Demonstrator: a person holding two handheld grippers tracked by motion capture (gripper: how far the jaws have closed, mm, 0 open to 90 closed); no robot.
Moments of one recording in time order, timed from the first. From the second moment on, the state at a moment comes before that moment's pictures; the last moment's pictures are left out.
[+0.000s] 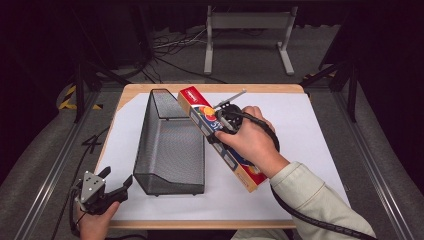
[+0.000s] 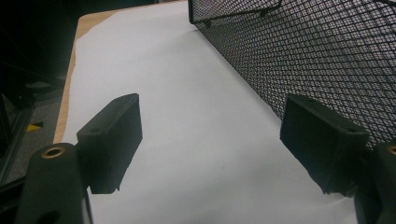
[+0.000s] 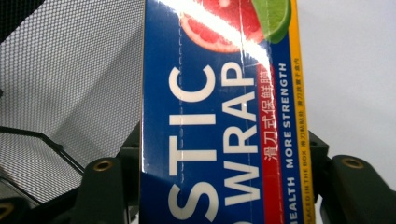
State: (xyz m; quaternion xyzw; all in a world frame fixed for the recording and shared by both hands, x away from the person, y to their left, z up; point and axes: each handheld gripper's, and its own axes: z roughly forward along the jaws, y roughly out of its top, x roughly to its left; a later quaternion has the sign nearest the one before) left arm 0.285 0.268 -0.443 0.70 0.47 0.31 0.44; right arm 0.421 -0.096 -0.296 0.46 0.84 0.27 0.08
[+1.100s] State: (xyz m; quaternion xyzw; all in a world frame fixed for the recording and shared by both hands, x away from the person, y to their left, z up) left arm 0.288 0.267 -0.444 0.70 0.47 0.31 0.44; right arm 0.439 -0.028 -0.298 0.53 0.81 0.26 0.06
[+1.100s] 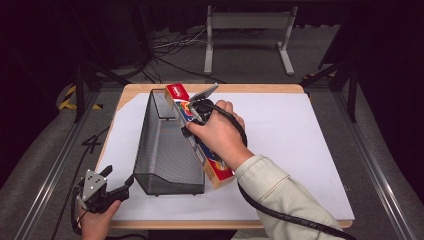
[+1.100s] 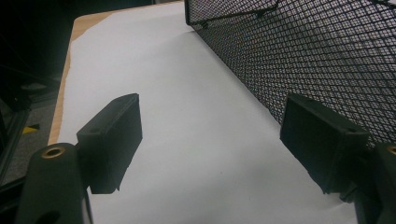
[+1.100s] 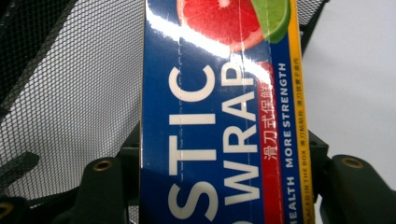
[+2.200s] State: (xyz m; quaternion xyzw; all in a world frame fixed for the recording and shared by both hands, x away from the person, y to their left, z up) left arm 0.284 0.267 -0.444 0.71 0.46 0.31 0.44; right arm 0.452 0.021 -0.346 0.52 0.84 0.18 0.06
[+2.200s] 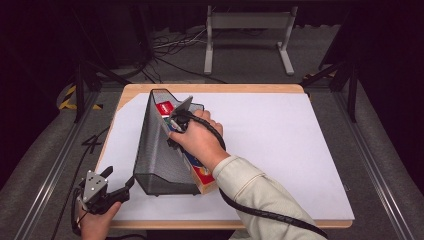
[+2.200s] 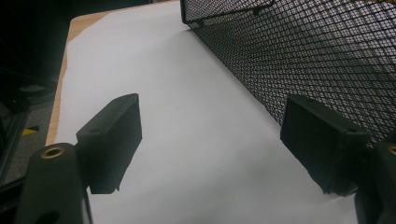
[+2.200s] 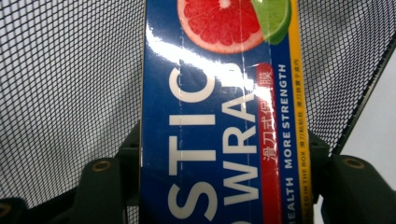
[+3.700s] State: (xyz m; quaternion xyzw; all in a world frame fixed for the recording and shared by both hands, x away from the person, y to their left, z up) left arm 0.277 0.275 -0.445 0.70 0.47 0.31 0.44; right arm 0.457 0.010 -0.337 0.46 0.85 0.25 0.06
